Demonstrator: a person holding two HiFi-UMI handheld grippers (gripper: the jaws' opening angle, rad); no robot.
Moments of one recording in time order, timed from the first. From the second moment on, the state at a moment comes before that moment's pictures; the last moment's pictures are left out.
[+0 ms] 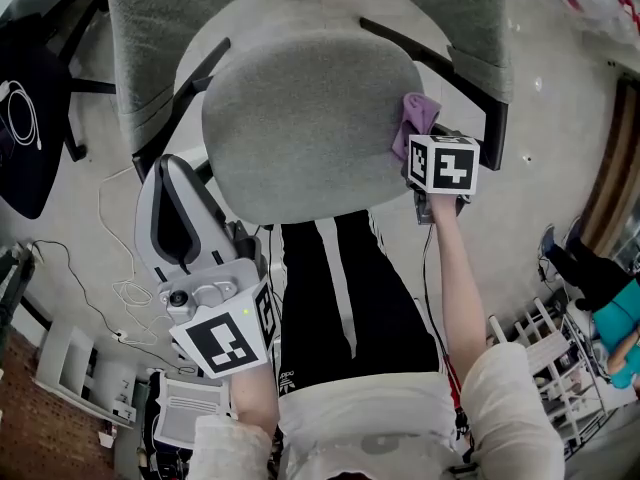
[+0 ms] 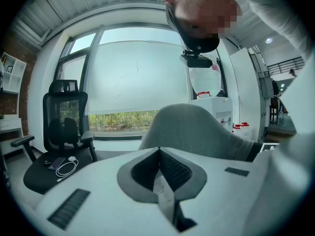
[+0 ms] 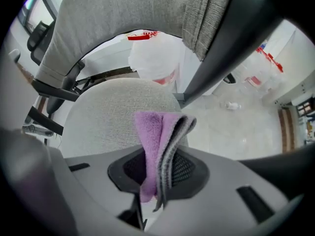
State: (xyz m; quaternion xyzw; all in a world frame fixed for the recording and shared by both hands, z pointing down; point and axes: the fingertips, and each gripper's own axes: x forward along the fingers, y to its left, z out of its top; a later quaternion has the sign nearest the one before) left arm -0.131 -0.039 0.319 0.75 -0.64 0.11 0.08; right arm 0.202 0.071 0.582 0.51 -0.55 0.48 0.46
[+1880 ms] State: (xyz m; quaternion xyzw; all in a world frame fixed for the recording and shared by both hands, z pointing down) left arm -0.195 -0.023 0.317 0.69 -0.70 0.14 0.06; right arm -0.183 0.160 0.544 0.15 -0.76 0.58 0.26
